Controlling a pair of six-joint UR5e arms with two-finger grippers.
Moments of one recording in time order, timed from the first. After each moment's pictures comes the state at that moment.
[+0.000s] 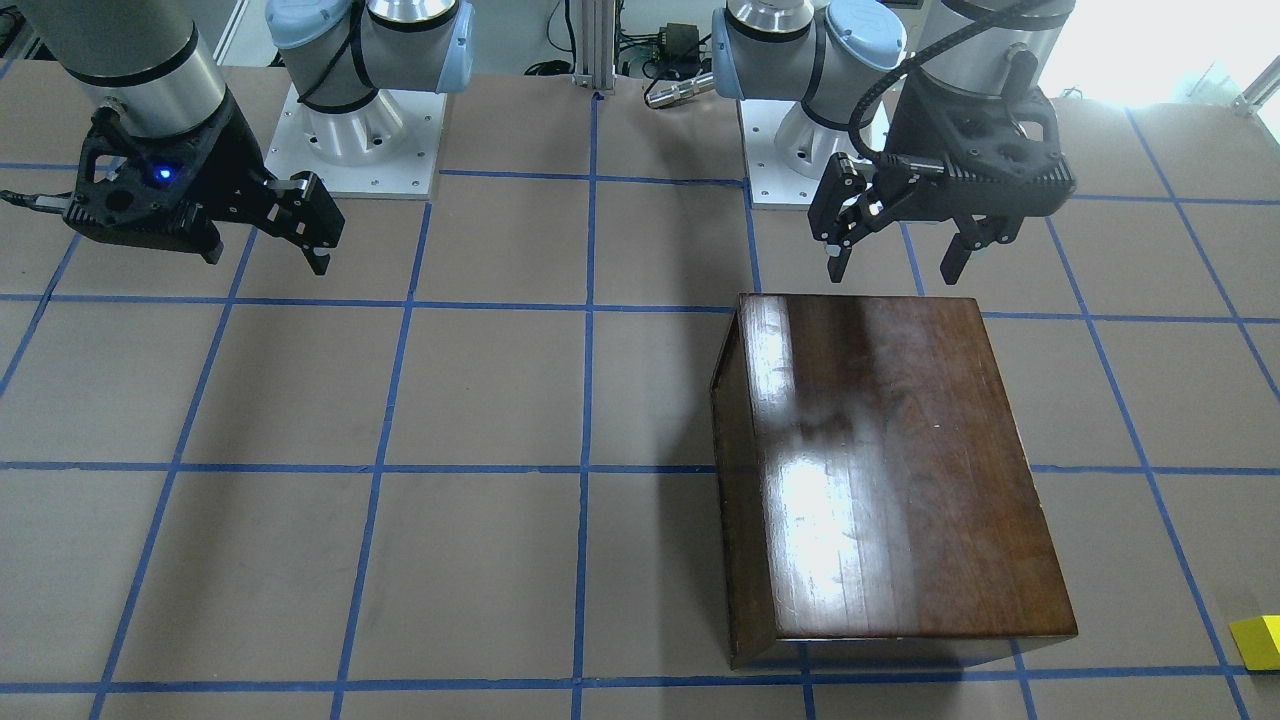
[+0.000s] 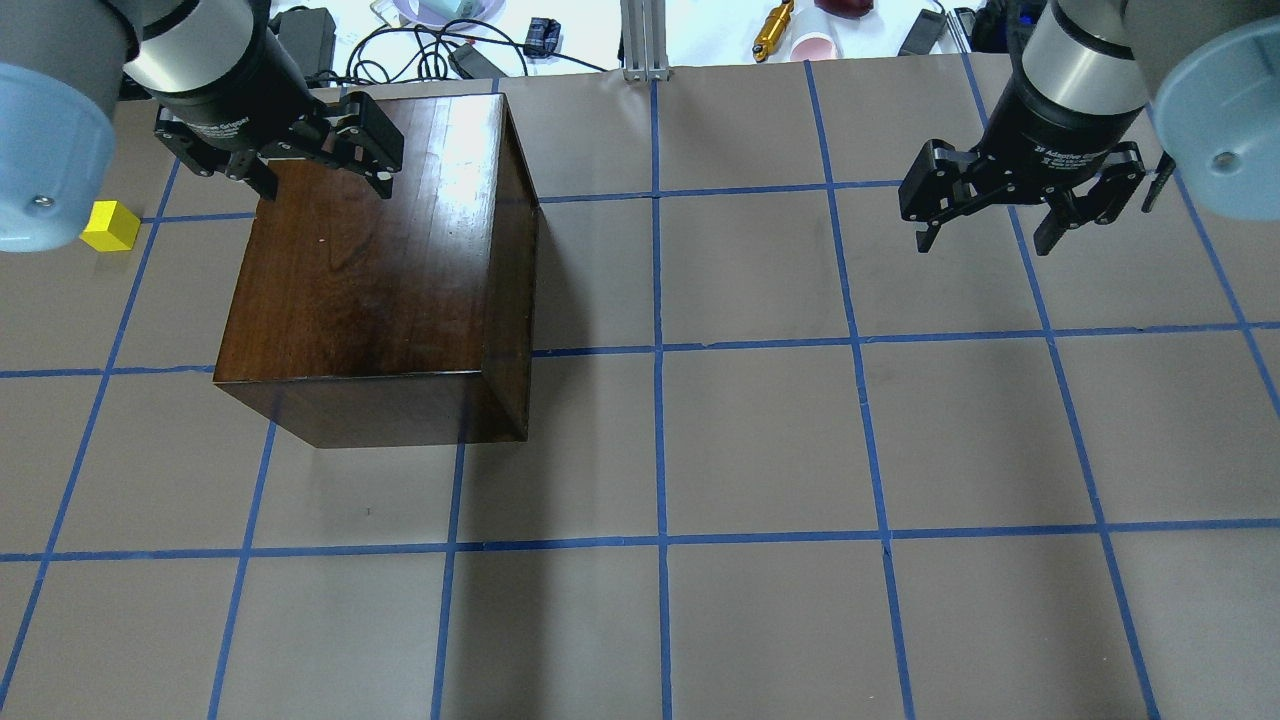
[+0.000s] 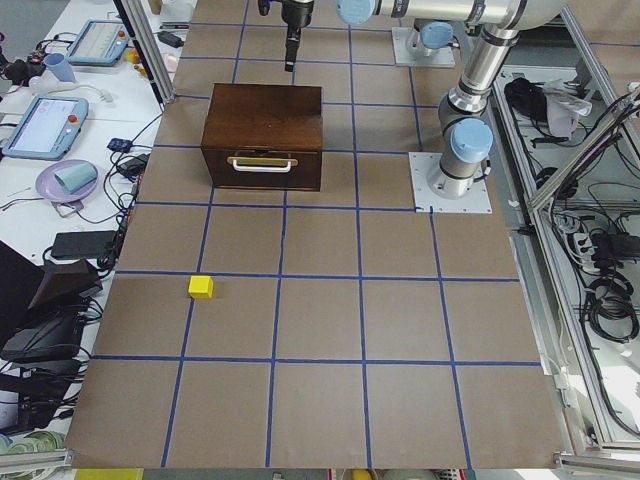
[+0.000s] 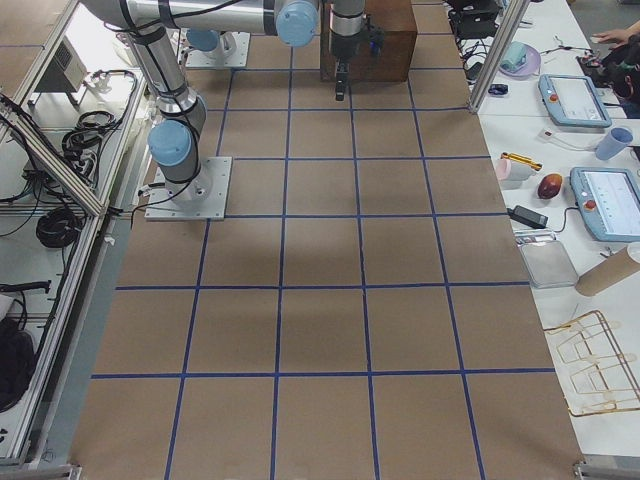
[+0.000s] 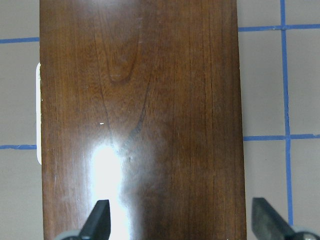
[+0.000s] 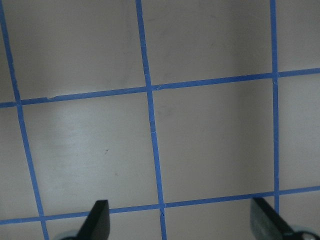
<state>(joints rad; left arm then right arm) -1.58 -1.55 -1.56 -1.42 1.60 0.02 1.52 -1.59 1.63 -1.60 -1.59 0.04</state>
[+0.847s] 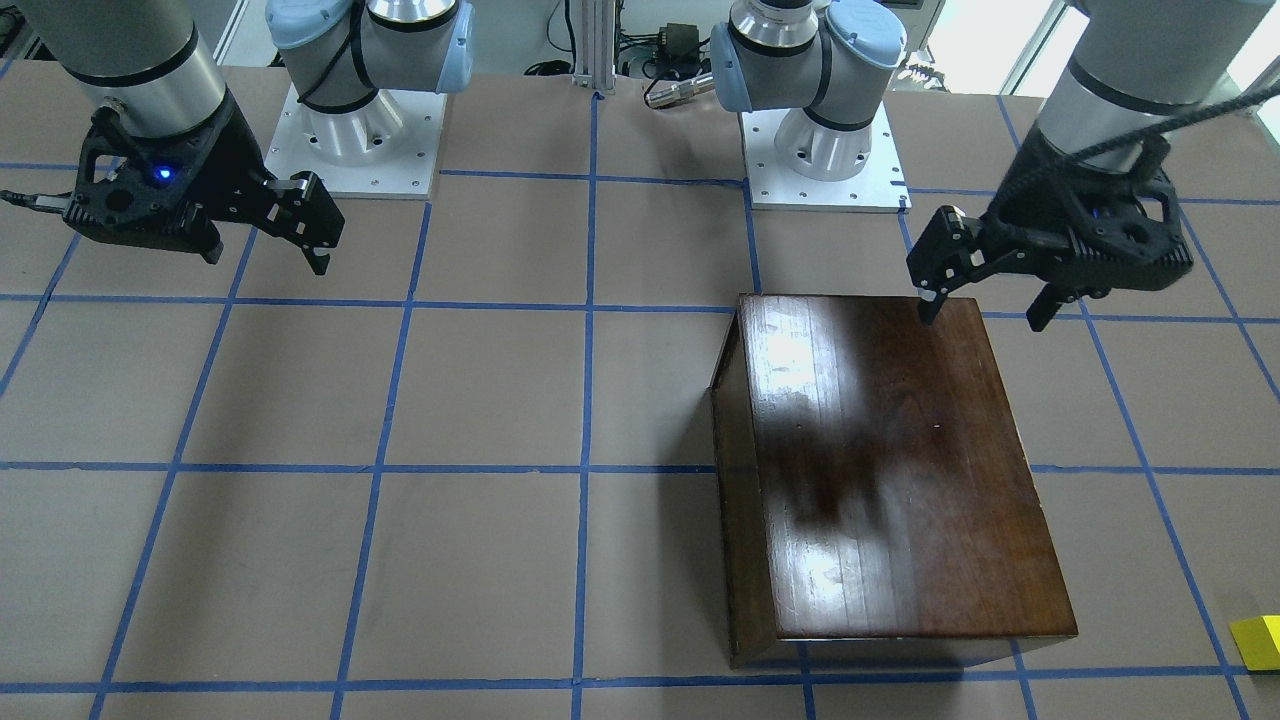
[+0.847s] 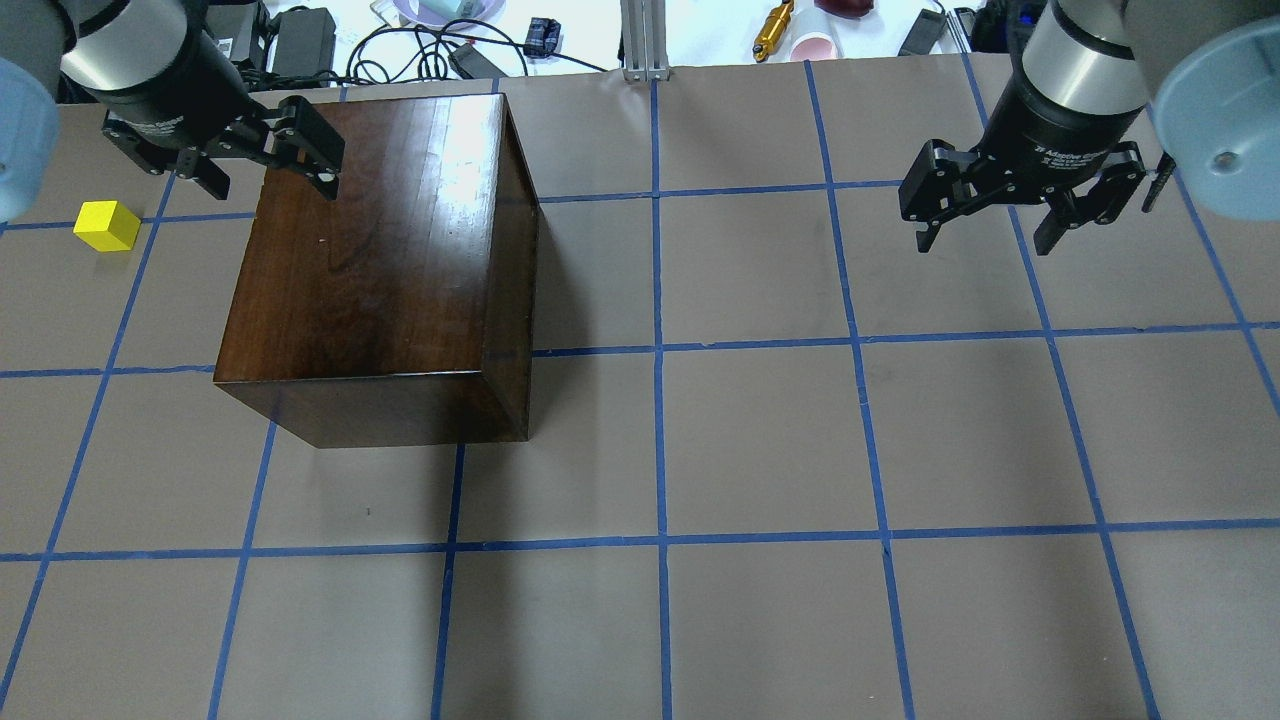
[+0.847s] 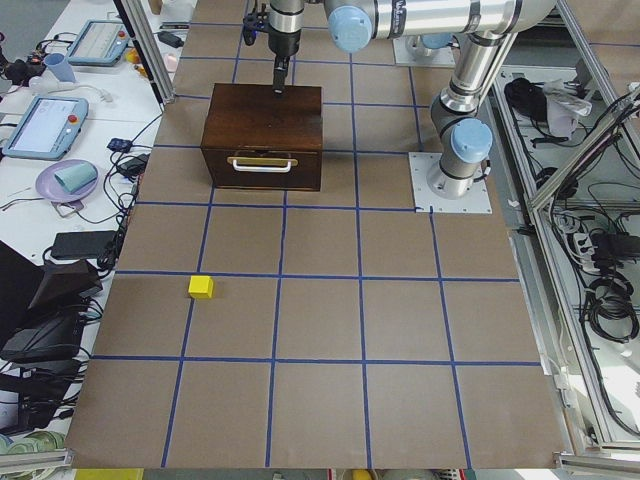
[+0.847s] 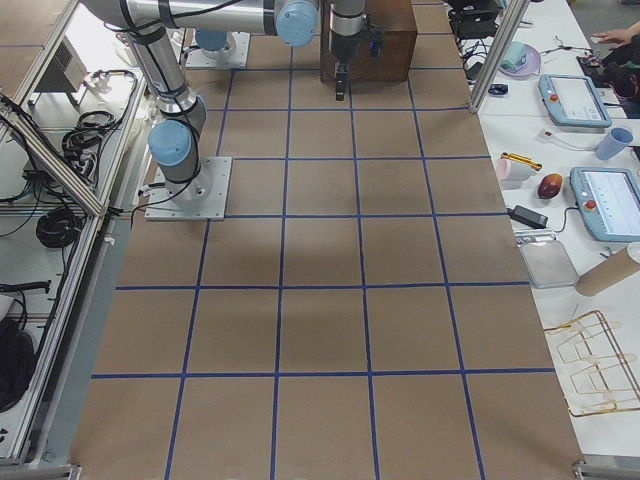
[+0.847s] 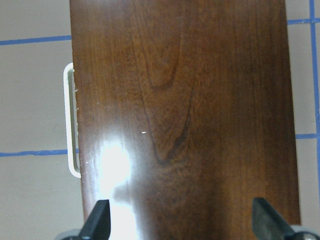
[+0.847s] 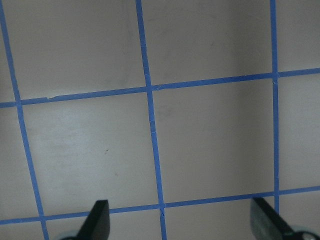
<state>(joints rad) -1.37 -1.61 -1.56 -1.41 1.54 0.28 1.52 -1.59 1.63 -1.60 -1.59 0.04</state>
